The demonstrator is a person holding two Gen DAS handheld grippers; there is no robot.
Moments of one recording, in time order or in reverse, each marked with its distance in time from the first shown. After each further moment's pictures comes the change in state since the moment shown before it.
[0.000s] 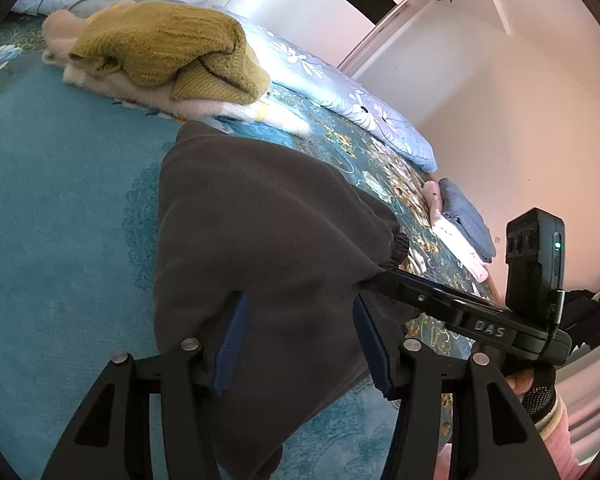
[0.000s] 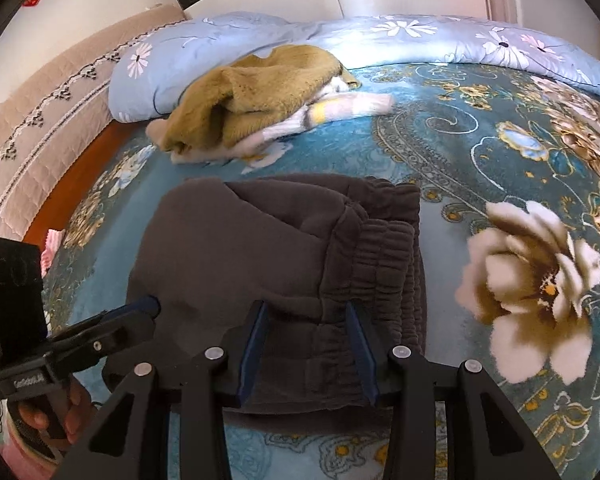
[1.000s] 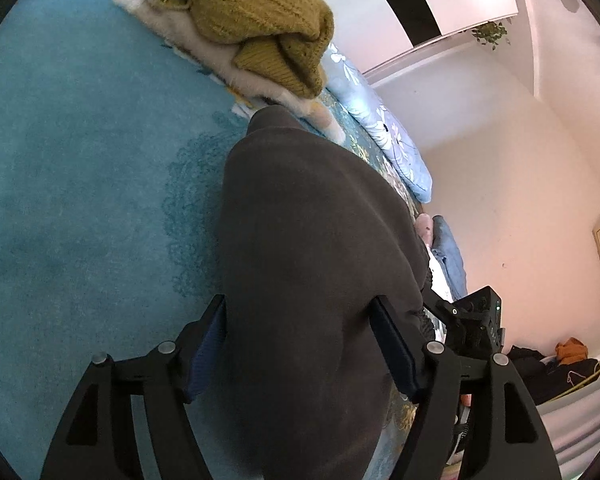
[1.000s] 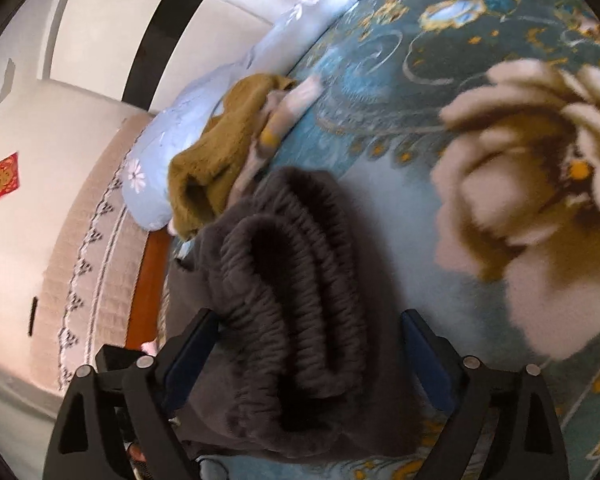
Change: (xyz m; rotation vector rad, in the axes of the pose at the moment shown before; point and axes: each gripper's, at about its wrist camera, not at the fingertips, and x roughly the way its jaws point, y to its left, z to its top) left arm 0.011 0.062 0.011 -0.264 0.035 -0.114; right arm 0.035 -0.088 -0.015 0.506 -0.037 0.354
